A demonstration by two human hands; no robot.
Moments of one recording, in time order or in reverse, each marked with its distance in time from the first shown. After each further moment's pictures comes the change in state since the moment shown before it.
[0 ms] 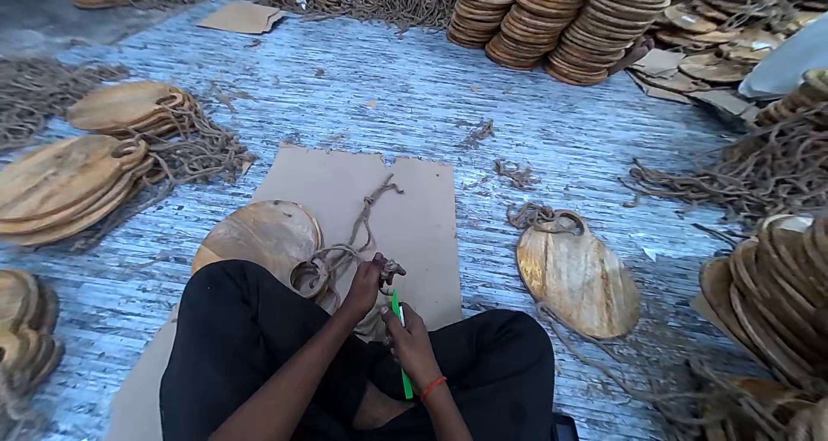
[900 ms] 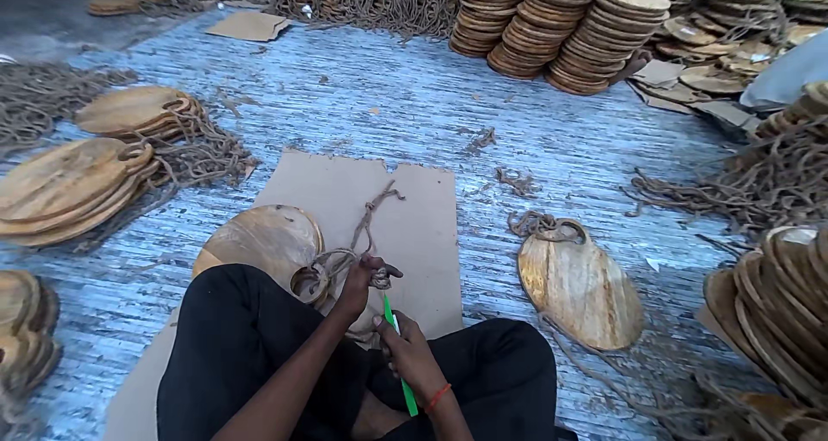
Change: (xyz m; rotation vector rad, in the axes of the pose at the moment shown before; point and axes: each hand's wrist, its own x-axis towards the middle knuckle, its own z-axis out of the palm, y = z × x) left_hand 0.001 0.013 -0.013 -0.062 0.001 0.119; right_hand -0.011 -0.024 -0.003 0.035 -0.200 0.021
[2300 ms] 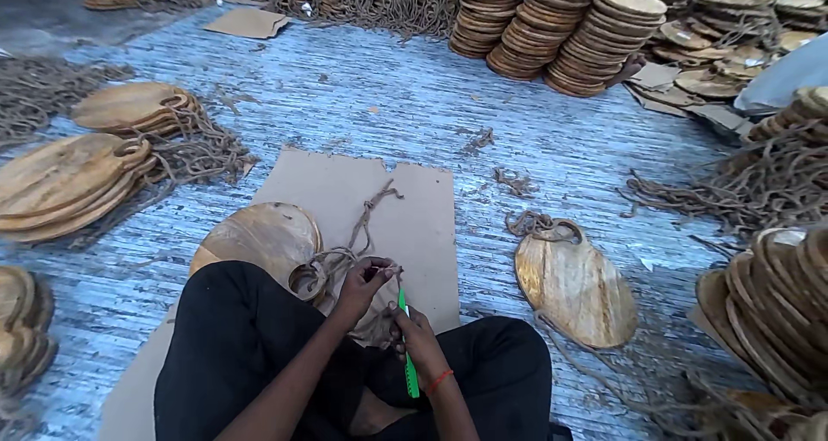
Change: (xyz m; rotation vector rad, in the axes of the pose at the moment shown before) left_hand -0.010 0.001 0.007 0.022 0.116 -0.208; right_hand 0.011 0.007 -0.014 0.217 0.148 0.116
